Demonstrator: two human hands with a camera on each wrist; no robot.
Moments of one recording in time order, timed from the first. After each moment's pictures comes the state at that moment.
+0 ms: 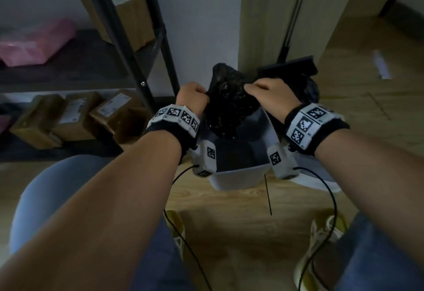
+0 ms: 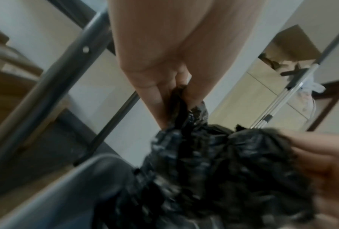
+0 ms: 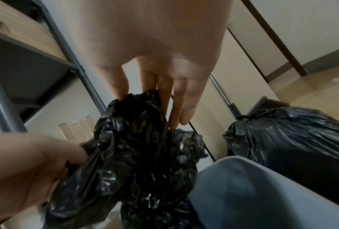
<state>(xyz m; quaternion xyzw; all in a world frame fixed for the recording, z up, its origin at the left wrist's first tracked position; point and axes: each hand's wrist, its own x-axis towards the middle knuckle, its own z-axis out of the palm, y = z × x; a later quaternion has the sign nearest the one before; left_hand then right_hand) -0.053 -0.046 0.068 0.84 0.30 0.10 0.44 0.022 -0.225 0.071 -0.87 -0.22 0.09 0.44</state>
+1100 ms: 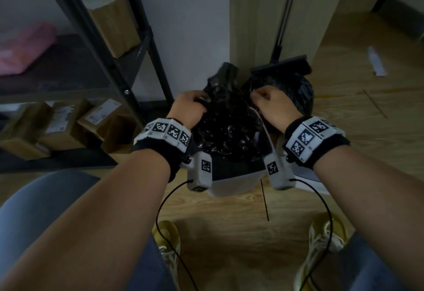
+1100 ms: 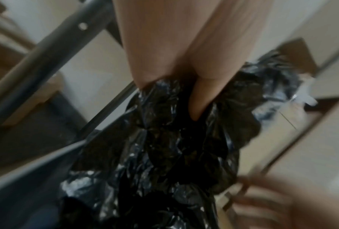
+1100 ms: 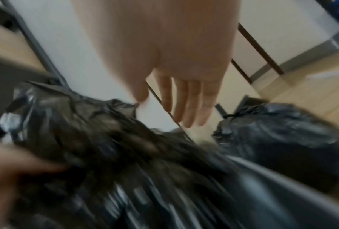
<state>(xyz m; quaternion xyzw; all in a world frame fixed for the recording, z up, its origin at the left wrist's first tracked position) -0.048 -0.055 0.064 0.82 0.21 0.08 0.53 0.041 -0.243 0.054 -0.88 -0.16 0.13 0.43</state>
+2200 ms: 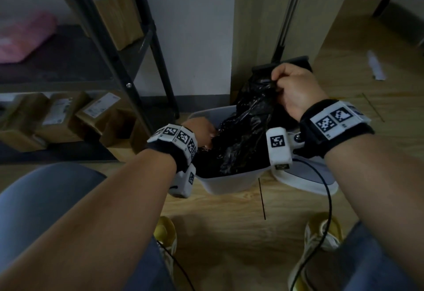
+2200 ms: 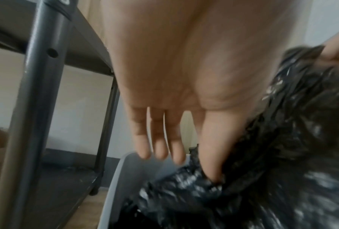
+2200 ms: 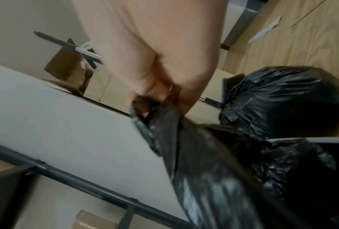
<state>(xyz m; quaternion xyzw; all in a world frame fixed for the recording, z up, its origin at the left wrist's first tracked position) -0.048 -0.057 0.021 0.97 0.07 -0.22 0.09 0.060 -0.248 0.071 -0.69 -0.07 0.13 0.70</state>
